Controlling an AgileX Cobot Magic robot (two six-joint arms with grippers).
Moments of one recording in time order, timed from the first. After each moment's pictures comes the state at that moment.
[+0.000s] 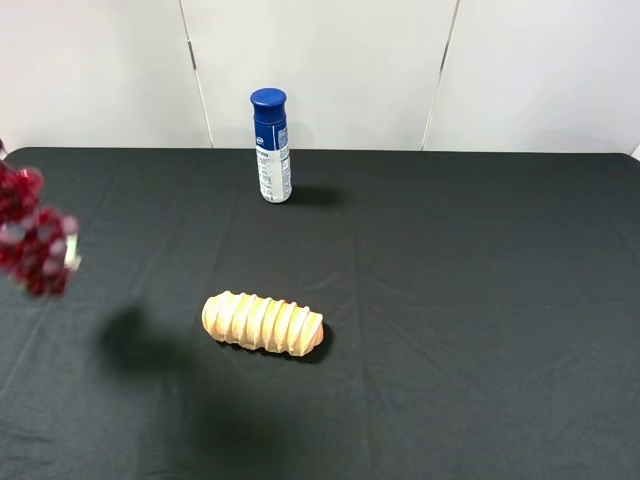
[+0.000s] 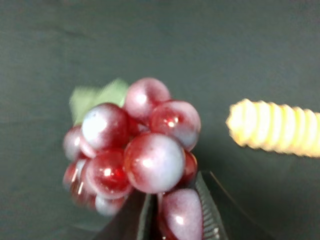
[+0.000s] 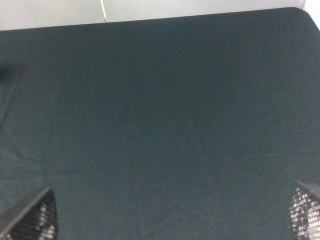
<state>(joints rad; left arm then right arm) -0.25 1.08 -1.16 -0.01 1.17 -0.21 -0.03 -0.01 -0.50 0.03 1.03 -0.02</state>
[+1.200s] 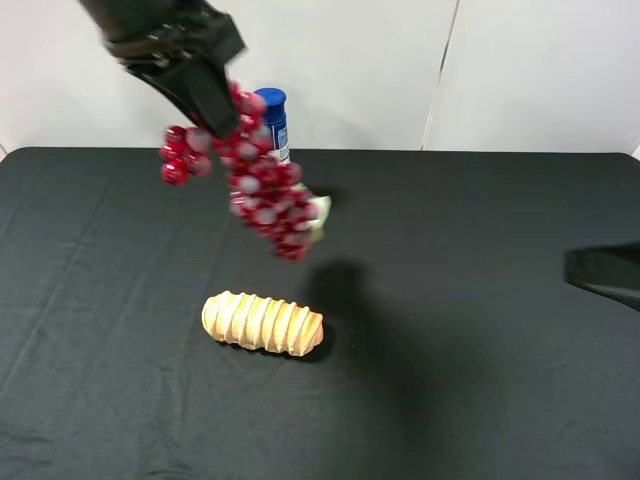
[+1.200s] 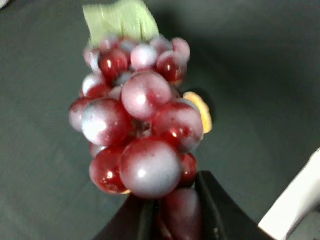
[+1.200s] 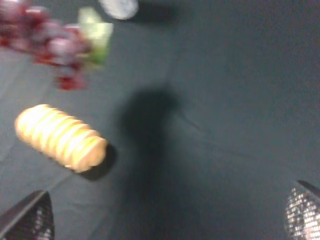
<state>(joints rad) -0.63 1.60 -1.55 -0.20 1.16 0.28 0.05 0.52 -0.53 0.61 0.87 -0.47</state>
